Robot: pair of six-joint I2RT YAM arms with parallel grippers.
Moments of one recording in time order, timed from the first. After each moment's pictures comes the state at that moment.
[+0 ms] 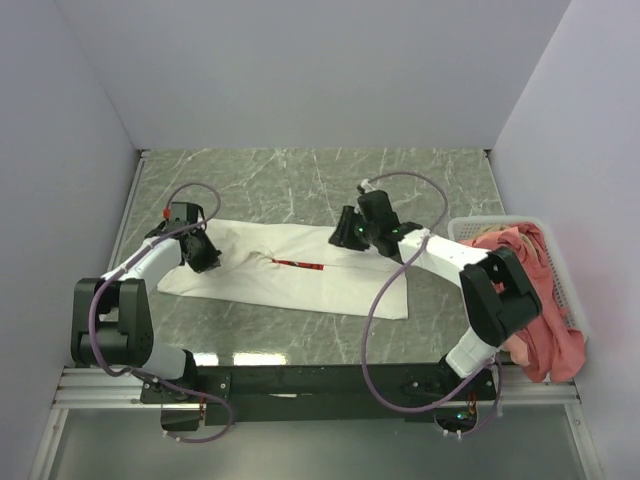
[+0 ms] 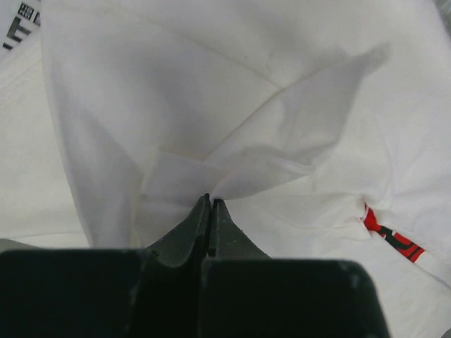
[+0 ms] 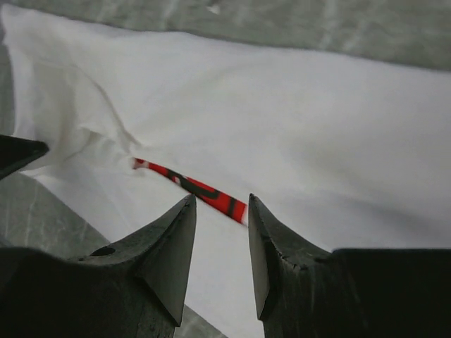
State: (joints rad) left arm -0.03 1.45 0.83 -0.45 0.03 -0.65; right arm 0.53 1.61 0.95 -0.07 -0.12 0.66
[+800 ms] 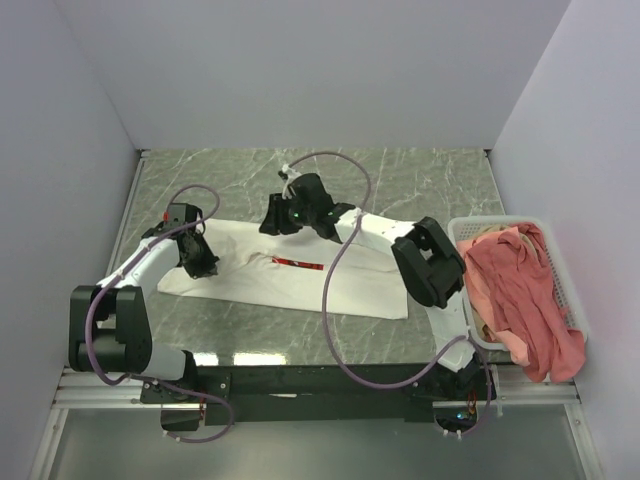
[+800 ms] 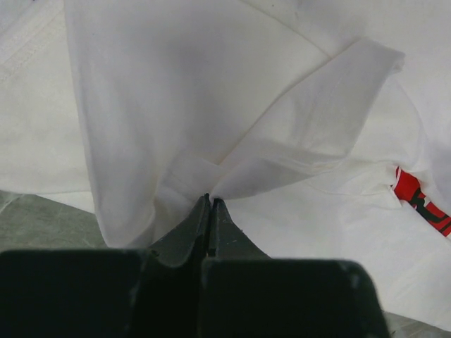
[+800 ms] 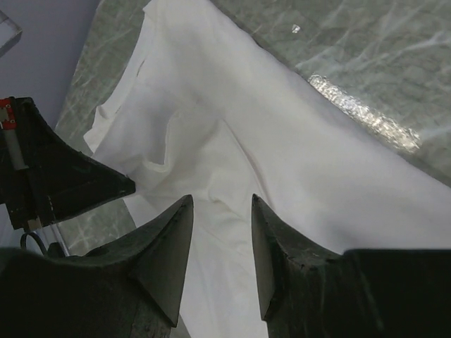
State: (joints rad) left arm -0.03 1.41 0.84 -0.59 0.03 -0.60; right arm 0.73 2.09 1.51 0.06 -0.32 0.54
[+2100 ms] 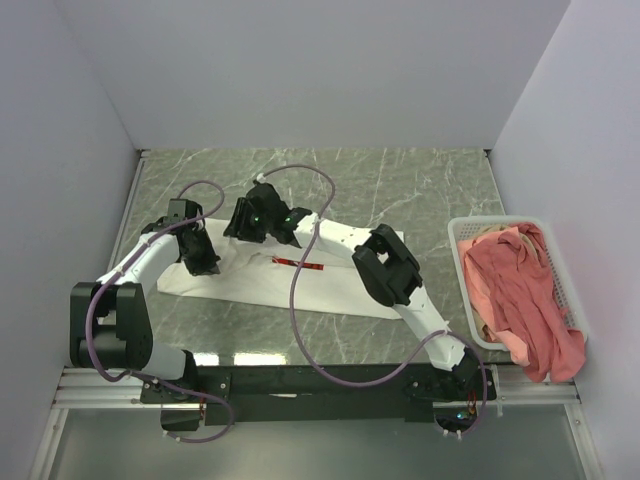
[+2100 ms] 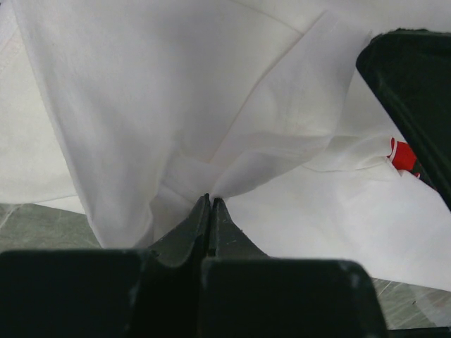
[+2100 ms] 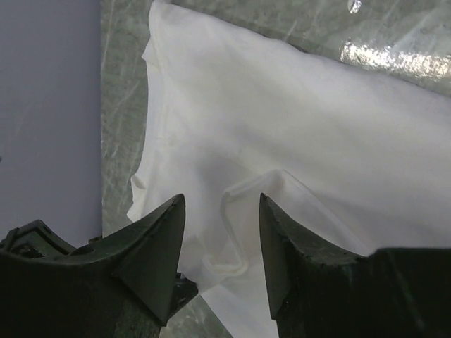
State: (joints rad) left arm -0.03 1.43 0.89 -0.64 0.09 -0.48; right arm 0.88 2.39 1.93 -0.12 -0.11 0.94
